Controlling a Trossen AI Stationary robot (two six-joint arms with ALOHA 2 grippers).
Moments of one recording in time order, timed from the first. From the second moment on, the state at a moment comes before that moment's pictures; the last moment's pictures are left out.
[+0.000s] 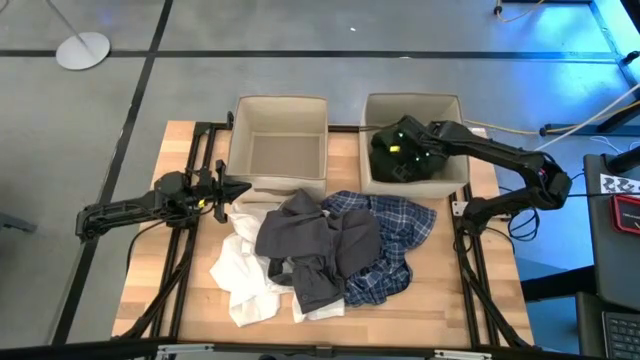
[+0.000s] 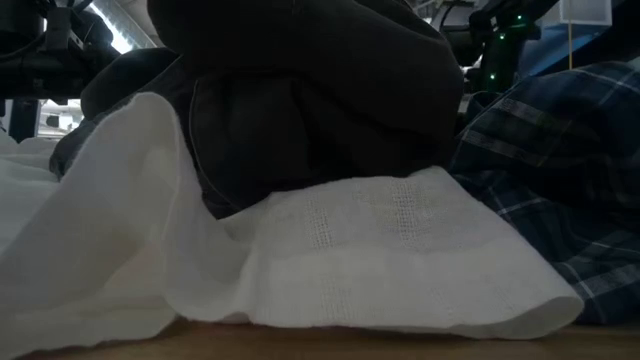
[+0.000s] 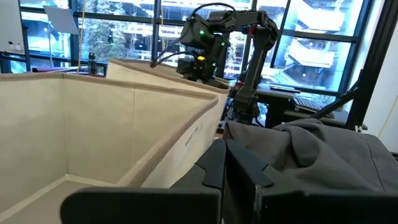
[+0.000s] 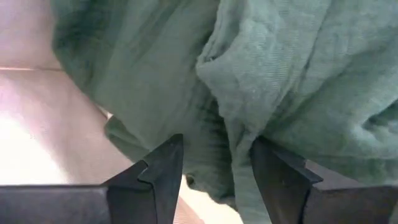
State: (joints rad) left arm 0.23 0.00 0.01 0.11 0.01 -0.10; right arm -0.57 1.33 1.07 -1.01 0.10 0.06
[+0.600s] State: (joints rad) left arm 0.23 0.00 0.01 0.11 0.01 -0.10; right arm -0.46 1.33 1.07 -1.06 0.19 0.08
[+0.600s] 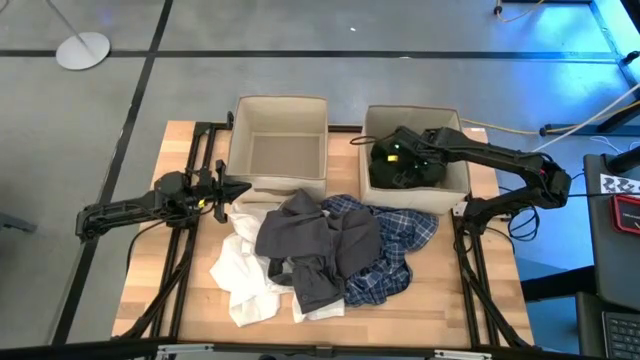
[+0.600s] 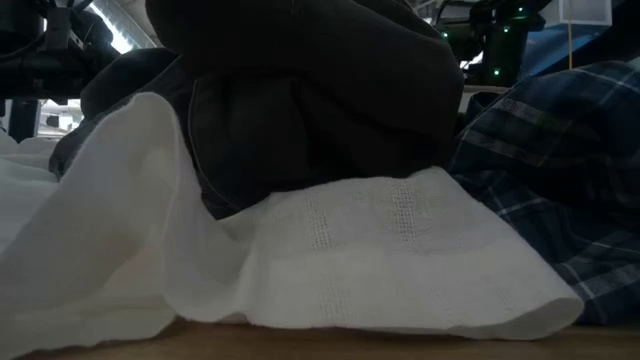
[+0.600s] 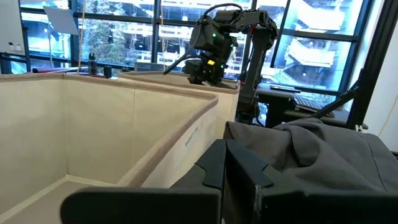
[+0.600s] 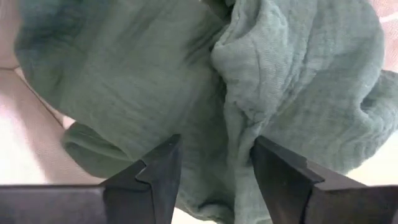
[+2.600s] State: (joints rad) left arm 0.23 0.00 0.01 0.09 0.01 -0.08; right arm 0.23 1.66 1.44 -0.52 0.13 0.13
